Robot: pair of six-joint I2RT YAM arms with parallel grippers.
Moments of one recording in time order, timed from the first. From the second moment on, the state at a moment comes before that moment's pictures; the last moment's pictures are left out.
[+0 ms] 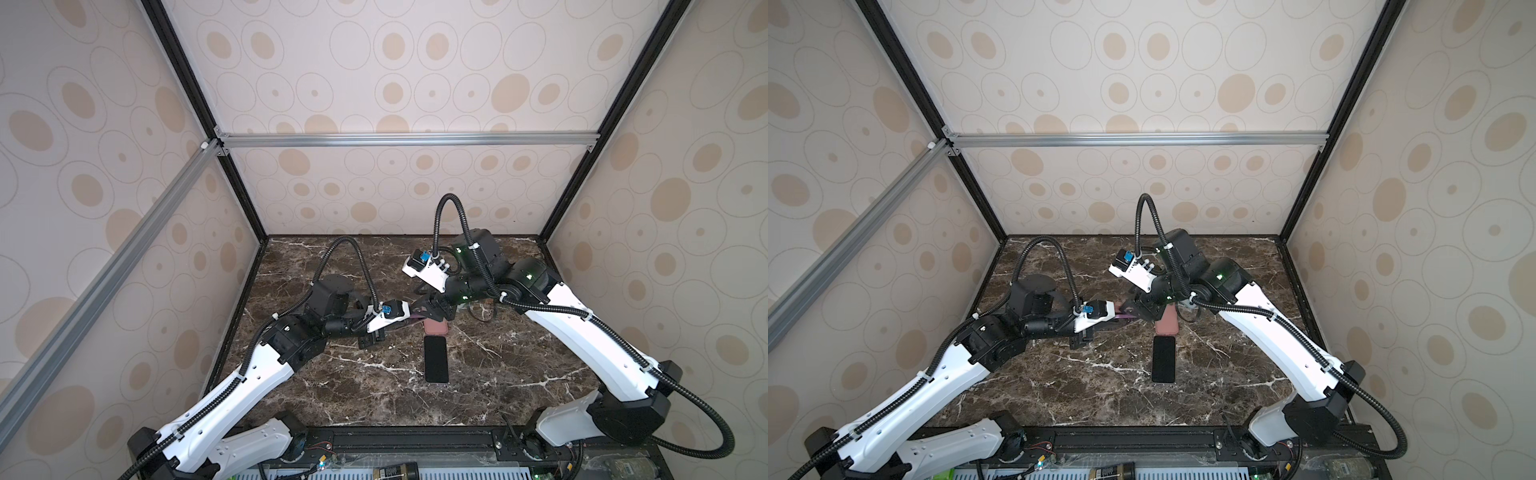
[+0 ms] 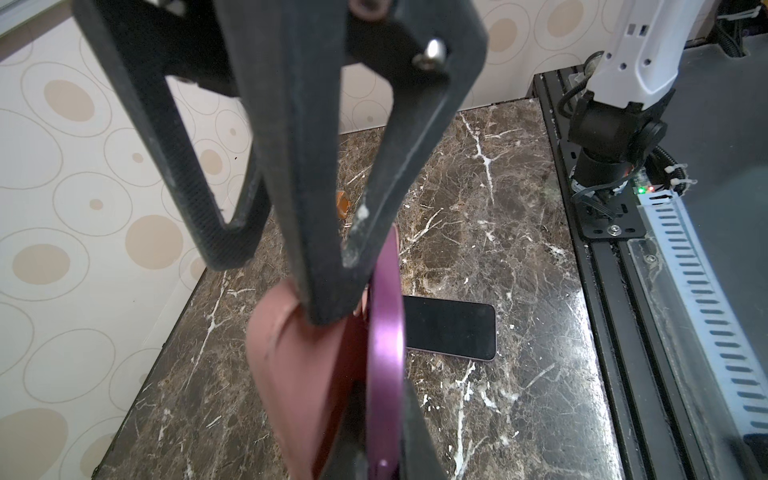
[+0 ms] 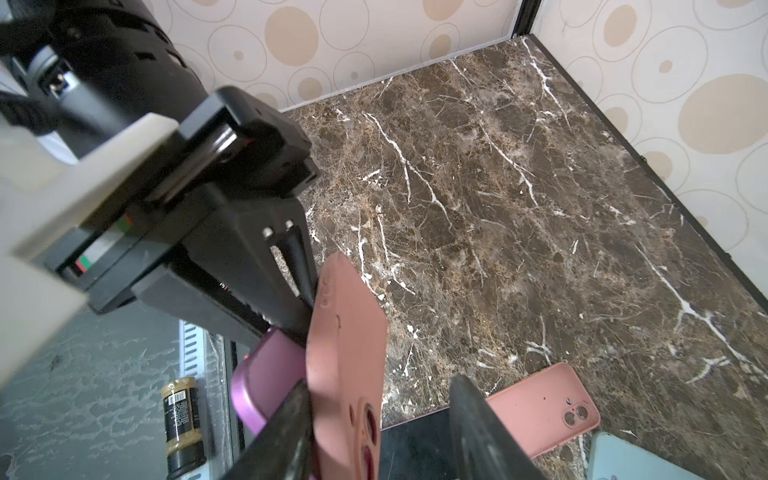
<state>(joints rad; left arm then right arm) -0.69 1.02 1.05 -0.54 0.48 0.63 0.76 1.45 1.69 -1.00 -0.41 -0.28</state>
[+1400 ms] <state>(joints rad) -0.70 0.98 1.06 -0.43 0.59 0.59 0.62 1.37 1.60 -0.94 -0.49 -0.03</state>
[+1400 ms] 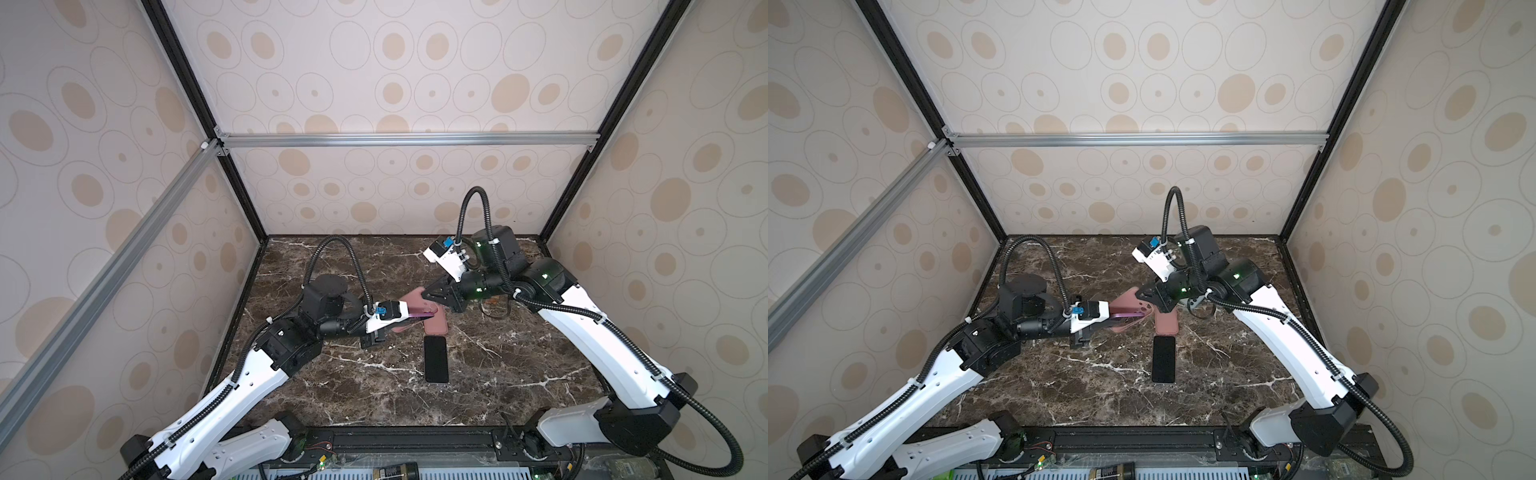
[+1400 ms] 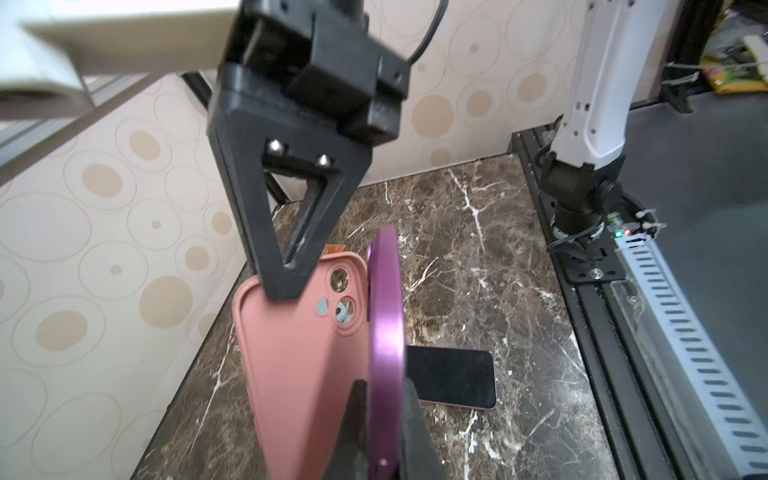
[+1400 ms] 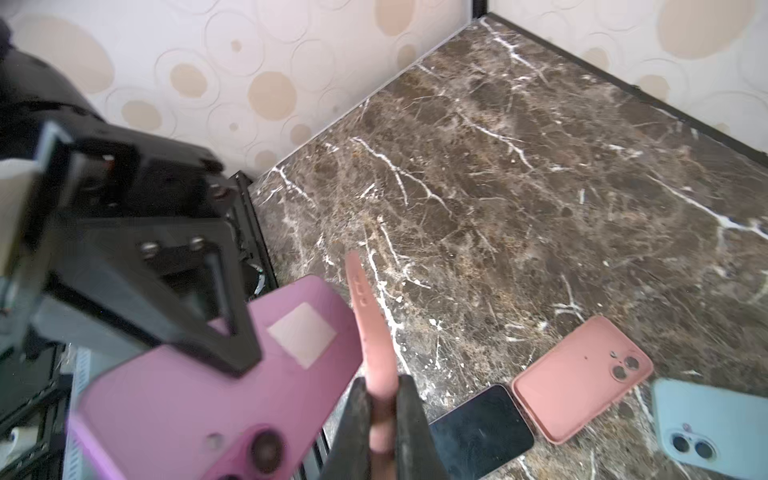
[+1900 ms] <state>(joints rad) -0.70 0.96 0.96 -0.31 0.54 0.29 0.61 1.14 1.25 -0.72 -0.13 0.12</state>
